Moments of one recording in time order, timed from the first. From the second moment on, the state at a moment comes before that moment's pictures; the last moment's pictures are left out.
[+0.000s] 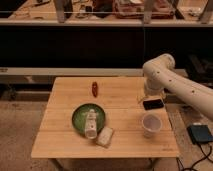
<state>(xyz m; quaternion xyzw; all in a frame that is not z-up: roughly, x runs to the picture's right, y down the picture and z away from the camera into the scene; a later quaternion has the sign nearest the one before) 0.245 0.046 0.799 -0.23 -0.18 -0.73 0.61</state>
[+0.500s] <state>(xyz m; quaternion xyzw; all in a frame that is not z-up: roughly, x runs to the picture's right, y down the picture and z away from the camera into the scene) 0.141 0.022 0.816 -0.17 -0.23 -0.76 0.58</state>
